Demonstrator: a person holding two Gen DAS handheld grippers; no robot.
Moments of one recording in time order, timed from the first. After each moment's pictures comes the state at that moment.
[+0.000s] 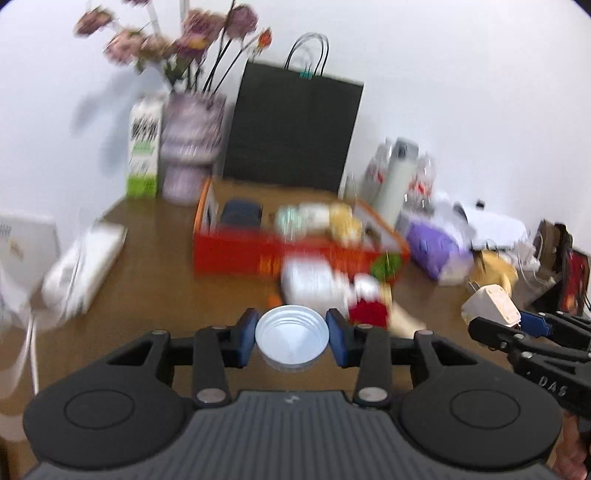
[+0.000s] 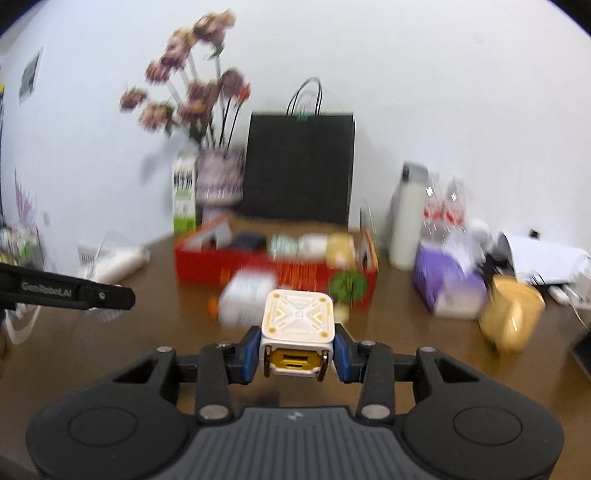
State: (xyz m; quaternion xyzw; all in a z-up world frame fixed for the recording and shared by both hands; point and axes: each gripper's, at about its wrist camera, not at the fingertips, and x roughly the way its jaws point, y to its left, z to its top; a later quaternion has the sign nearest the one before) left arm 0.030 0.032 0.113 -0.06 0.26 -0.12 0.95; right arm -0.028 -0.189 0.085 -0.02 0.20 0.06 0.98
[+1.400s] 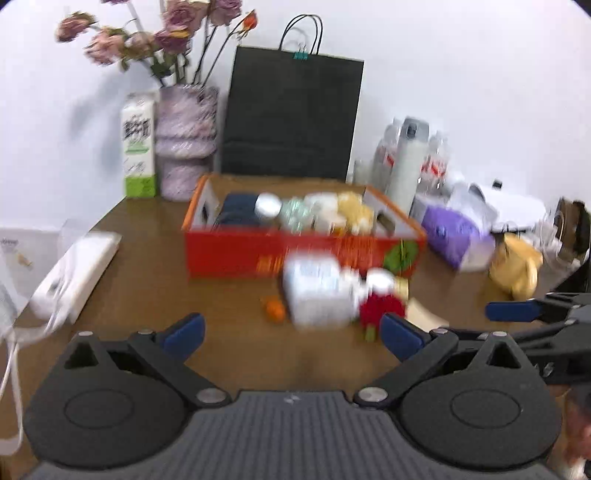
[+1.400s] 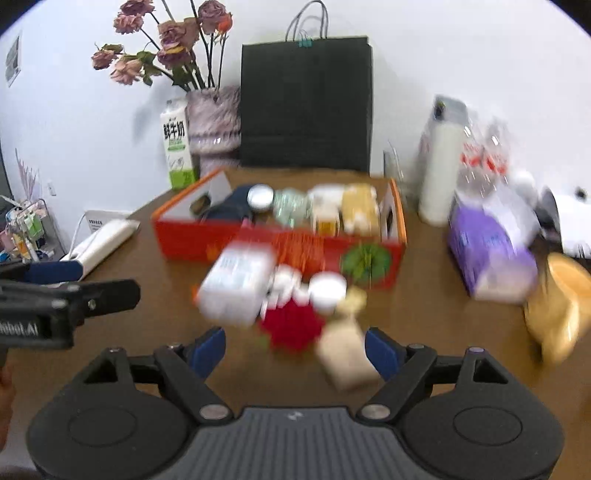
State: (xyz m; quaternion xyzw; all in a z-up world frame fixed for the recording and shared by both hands) left arm 0.031 0.001 0.079 -0.03 0.29 -0.09 0.95; right arm 0.054 -0.200 0.075 0.00 0.33 0.09 0.94
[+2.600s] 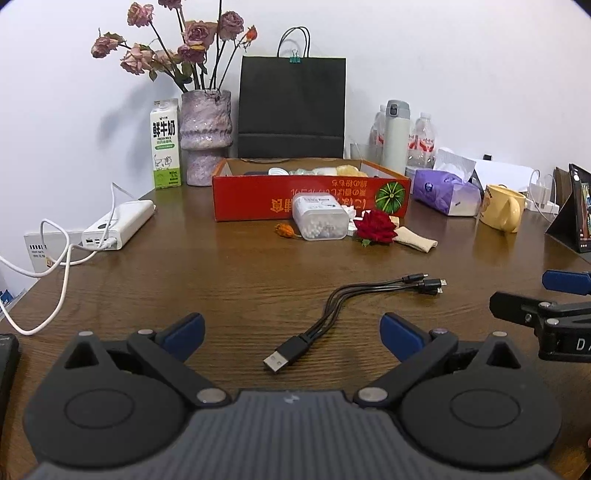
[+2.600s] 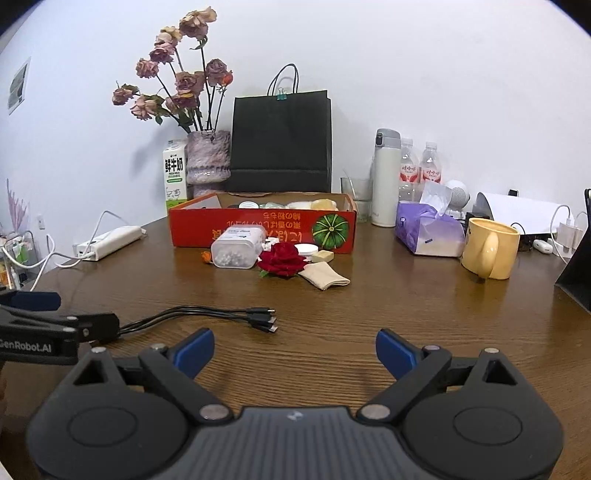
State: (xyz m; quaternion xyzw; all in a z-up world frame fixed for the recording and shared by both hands) left arm -0.085 0.004 0.024 0.01 0.24 -0.08 0.97; right arm -0.106 -0.203 0.017 0.00 0.21 0.03 0.98
